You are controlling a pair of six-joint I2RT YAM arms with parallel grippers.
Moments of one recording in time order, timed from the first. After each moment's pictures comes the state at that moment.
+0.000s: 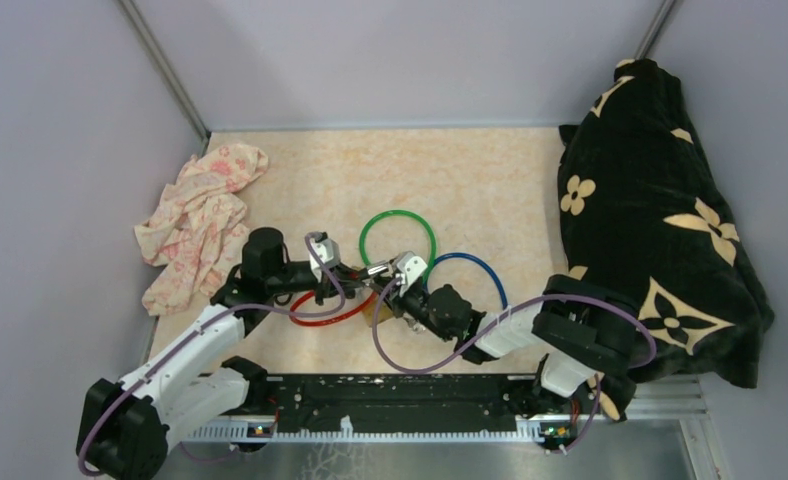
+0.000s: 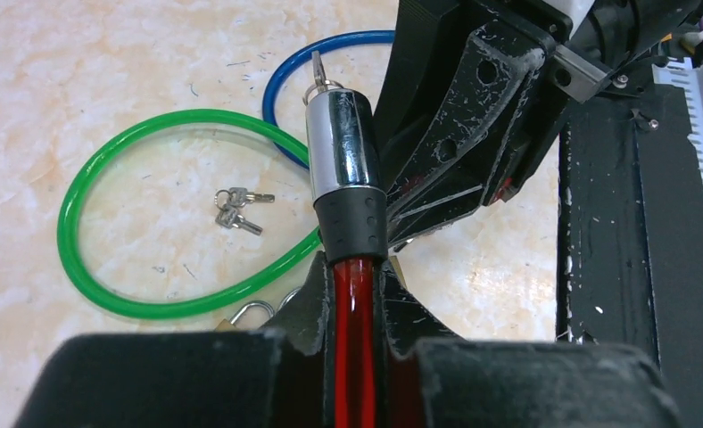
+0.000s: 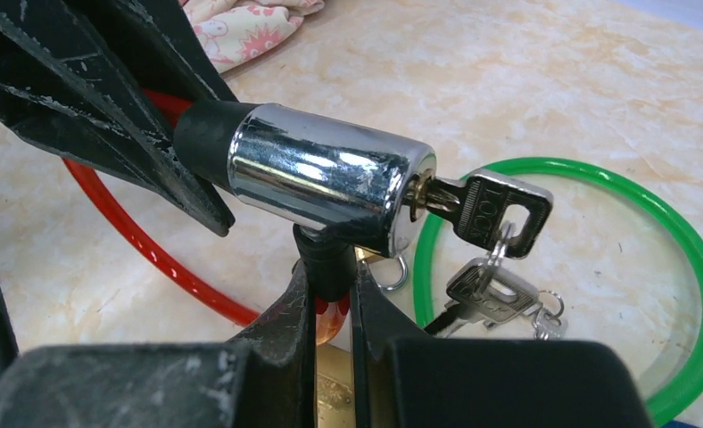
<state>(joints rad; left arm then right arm) -0.45 0.92 0.50 0.06 0.86 0.31 1.14 1.57 0.40 1.16 0.26 0.04</state>
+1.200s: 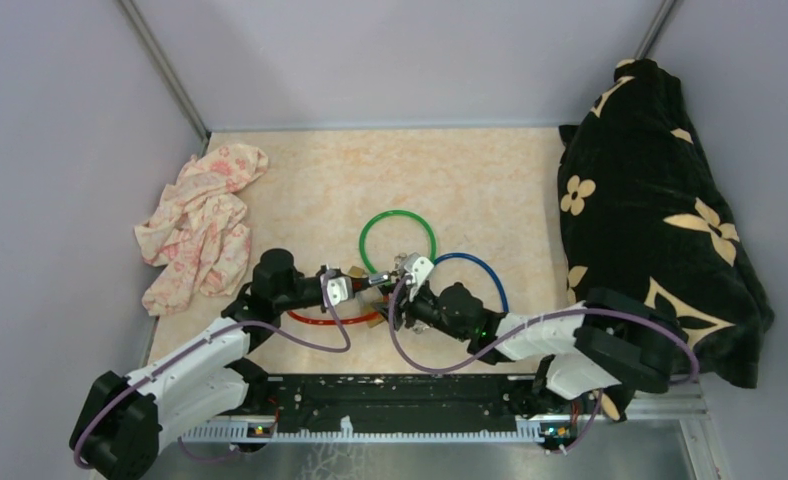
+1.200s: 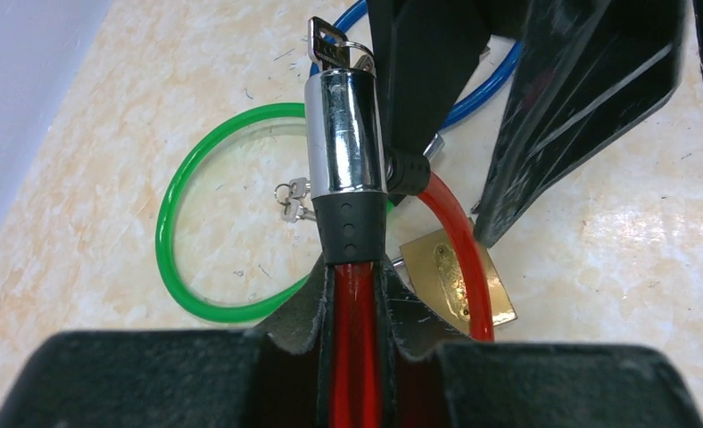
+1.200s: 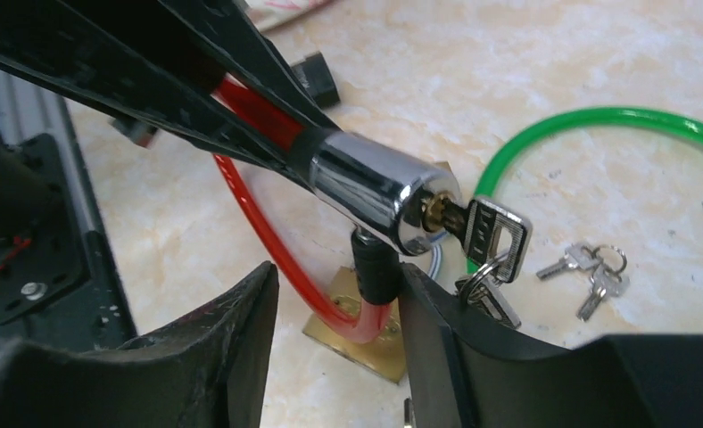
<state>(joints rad) -0.56 0.91 0.34 0.23 0.68 0.64 1.12 1.41 0.35 0.93 0.11 0.15</state>
